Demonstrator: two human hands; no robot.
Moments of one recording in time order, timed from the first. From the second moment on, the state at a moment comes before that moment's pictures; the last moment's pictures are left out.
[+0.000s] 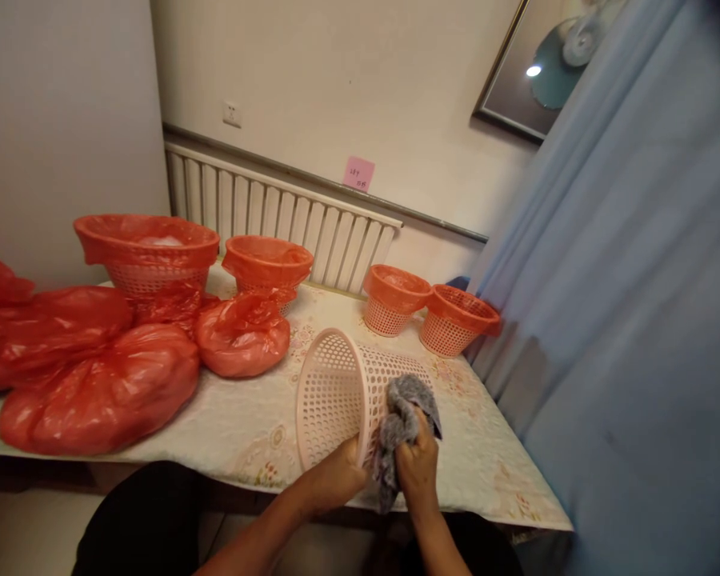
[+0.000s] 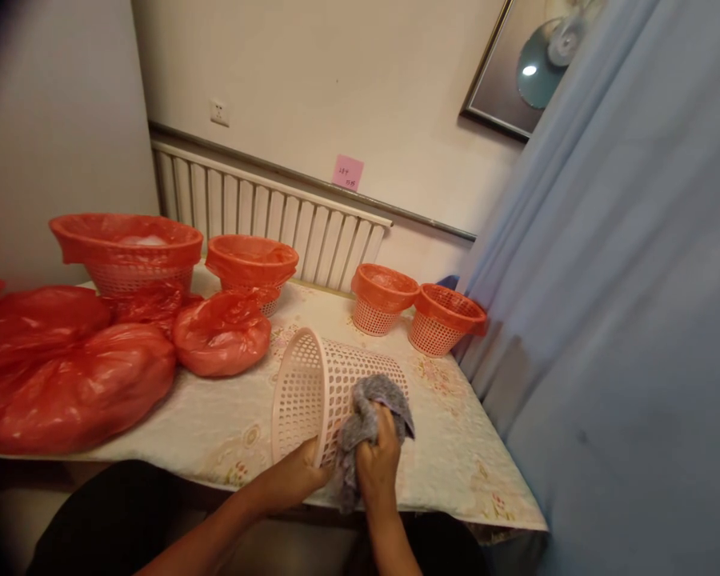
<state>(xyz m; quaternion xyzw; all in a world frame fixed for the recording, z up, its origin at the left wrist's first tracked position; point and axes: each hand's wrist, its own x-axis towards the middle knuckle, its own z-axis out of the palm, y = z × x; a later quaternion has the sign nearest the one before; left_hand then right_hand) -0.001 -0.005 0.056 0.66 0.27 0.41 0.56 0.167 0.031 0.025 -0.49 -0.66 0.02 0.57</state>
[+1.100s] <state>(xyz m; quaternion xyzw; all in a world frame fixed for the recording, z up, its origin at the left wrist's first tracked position) 0.012 0.006 0.055 0.60 0.23 0.50 0.58 0.205 0.122 0.058 -0.55 -0.64 0.03 0.55</state>
